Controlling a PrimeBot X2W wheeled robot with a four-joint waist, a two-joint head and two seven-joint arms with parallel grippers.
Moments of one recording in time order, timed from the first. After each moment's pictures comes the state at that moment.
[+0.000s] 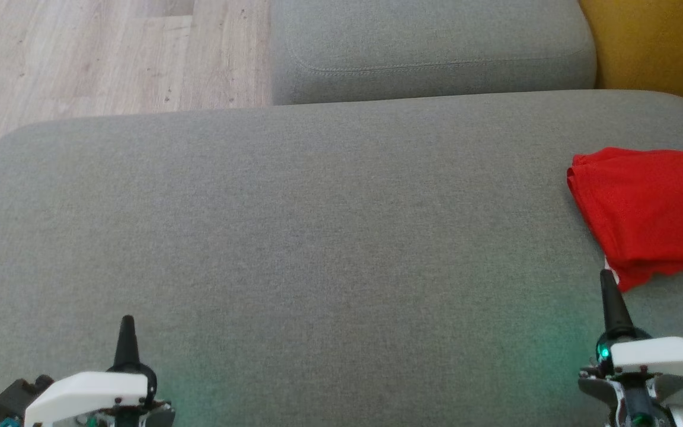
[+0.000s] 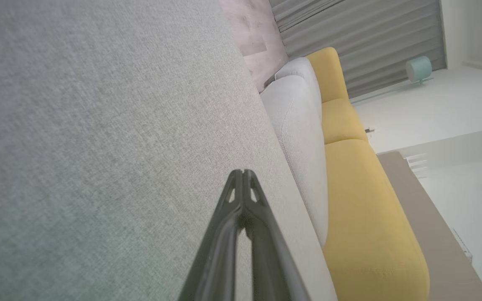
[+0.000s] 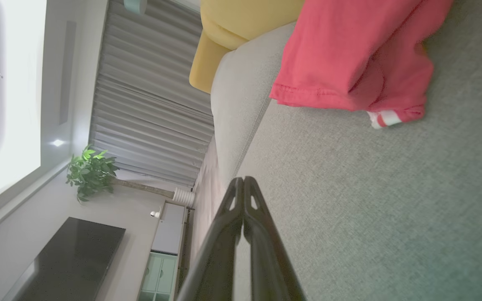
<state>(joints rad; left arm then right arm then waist) 0.02 0.16 -0.12 0.23 -1.37 0.02 0.00 0.01 -0.05 -0.06 0.26 1.20 0.13 0.05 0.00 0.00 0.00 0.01</state>
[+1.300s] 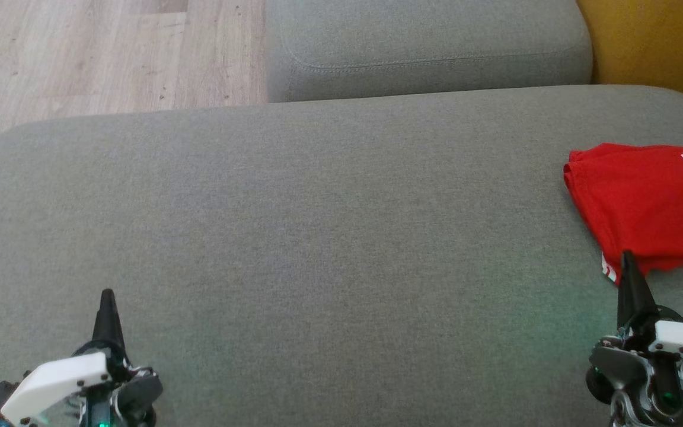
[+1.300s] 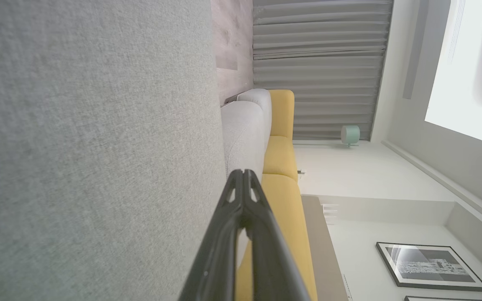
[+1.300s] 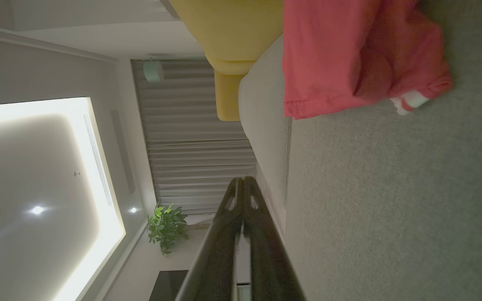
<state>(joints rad) -0.06 0.05 0.07 0.27 -1.61 -0.12 0.10 -0.05 -0.05 -0.11 0.27 1.62 0.13 0.09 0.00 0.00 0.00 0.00</state>
